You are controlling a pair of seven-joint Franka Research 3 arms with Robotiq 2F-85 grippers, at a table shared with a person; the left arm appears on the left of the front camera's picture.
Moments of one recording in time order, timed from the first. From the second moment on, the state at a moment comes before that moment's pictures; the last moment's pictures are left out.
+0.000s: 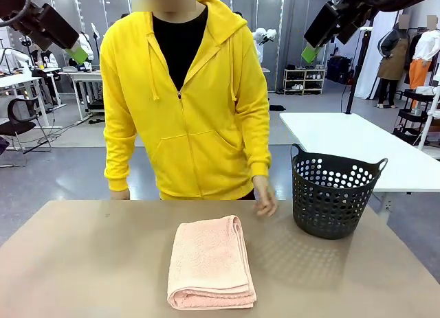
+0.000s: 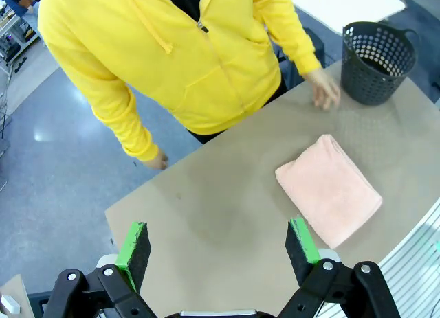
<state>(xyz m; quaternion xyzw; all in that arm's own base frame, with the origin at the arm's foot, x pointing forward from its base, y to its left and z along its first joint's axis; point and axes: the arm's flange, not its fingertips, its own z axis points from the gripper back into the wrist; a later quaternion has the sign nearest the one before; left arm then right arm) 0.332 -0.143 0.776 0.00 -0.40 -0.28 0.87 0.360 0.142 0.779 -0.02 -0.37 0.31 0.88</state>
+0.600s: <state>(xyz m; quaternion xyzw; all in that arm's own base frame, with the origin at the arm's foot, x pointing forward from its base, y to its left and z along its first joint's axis) 0.332 -0.143 0.776 0.00 -0.40 -0.28 0.87 0.360 0.142 0.779 -0.02 -0.37 0.31 0.88</state>
